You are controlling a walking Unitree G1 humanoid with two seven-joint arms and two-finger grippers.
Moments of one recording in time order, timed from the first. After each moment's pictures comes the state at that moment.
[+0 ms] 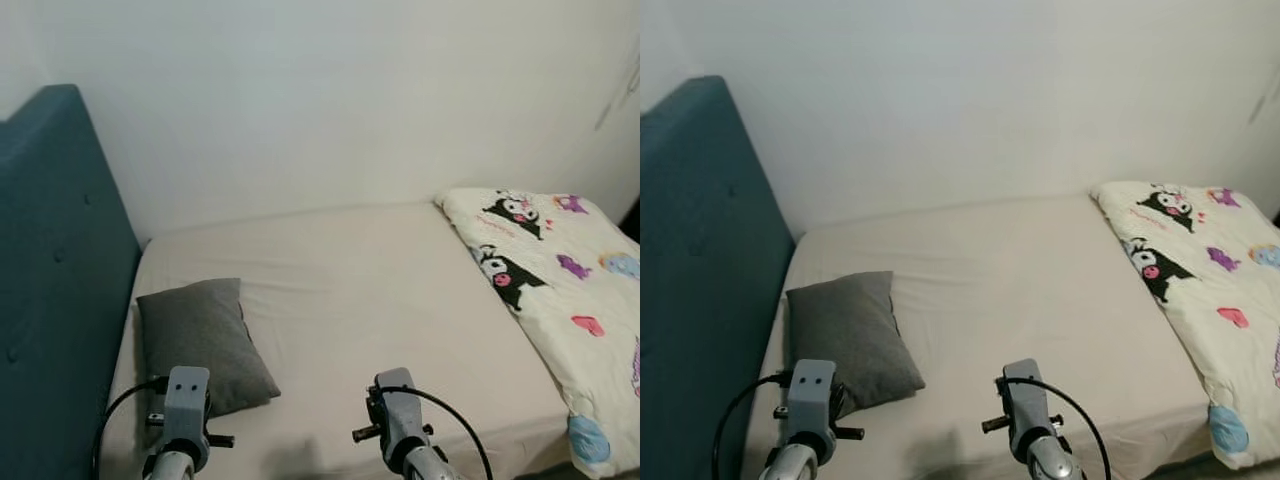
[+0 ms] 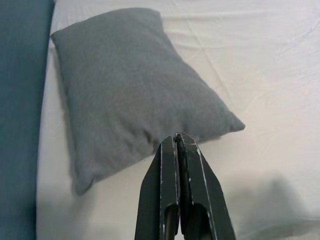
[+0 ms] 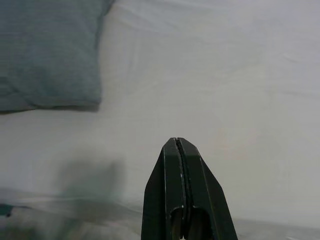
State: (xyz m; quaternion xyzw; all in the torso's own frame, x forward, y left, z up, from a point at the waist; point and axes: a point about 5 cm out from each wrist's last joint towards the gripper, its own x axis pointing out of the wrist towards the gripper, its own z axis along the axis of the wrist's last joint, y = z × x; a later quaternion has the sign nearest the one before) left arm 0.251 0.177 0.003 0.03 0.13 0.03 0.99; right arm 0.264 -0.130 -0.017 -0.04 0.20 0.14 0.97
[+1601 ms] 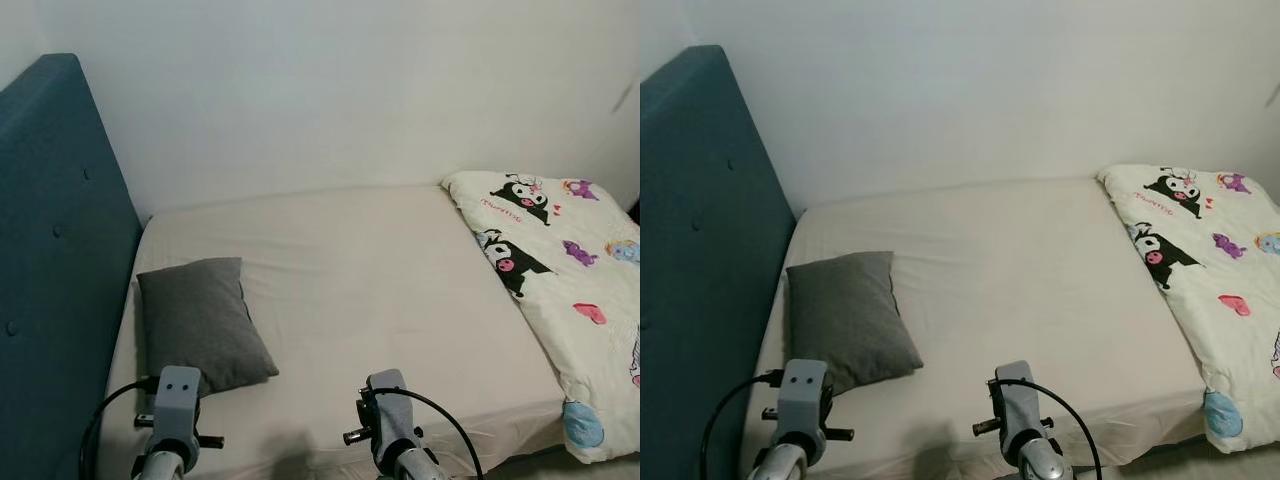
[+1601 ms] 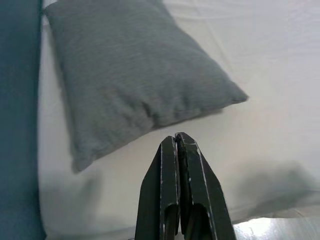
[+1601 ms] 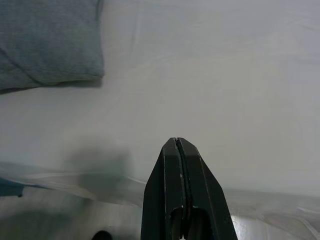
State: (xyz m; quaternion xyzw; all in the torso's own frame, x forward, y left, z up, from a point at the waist) left arm 0.251 0.183 0.005 0.04 0.14 0.03 0.99; right arm 0.264 -0.130 -0.017 -0.03 0.20 0.13 0.97
